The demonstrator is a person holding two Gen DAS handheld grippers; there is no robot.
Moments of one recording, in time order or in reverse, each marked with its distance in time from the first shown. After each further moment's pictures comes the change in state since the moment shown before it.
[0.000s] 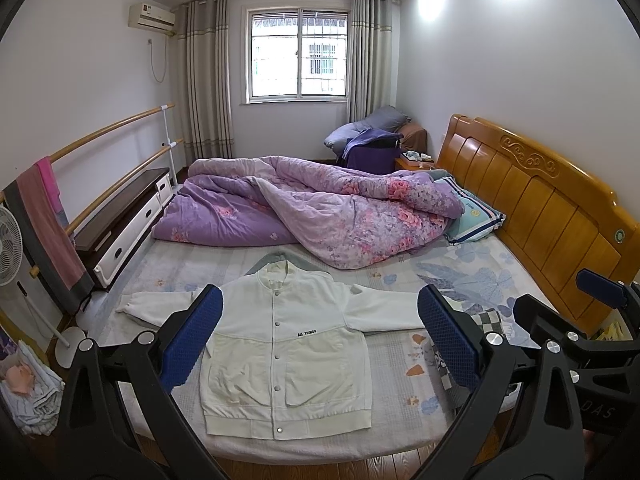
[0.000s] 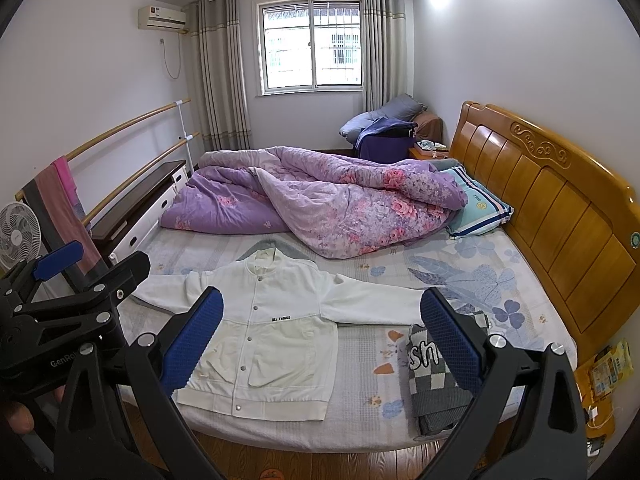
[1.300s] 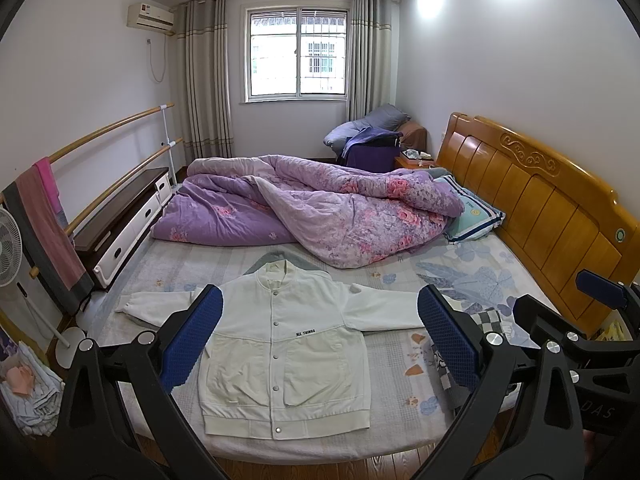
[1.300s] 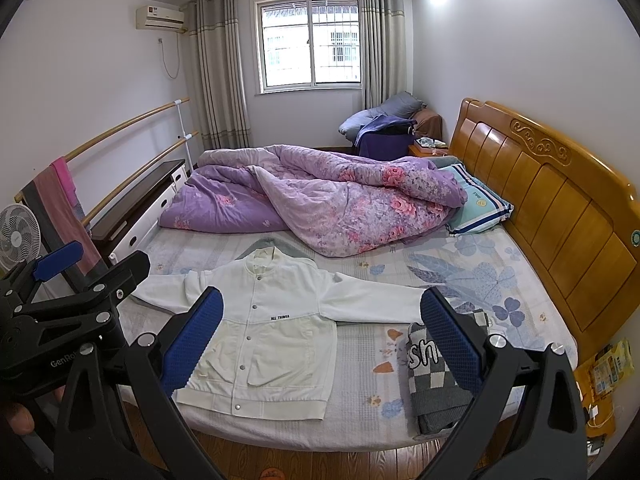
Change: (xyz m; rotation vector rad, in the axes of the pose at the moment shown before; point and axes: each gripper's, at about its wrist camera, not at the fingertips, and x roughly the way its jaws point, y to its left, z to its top) left arm 0.009 0.007 -0.001 0.008 0.008 -0.002; right arm 0.004 -0.001 0.001 0.007 0.009 0.001
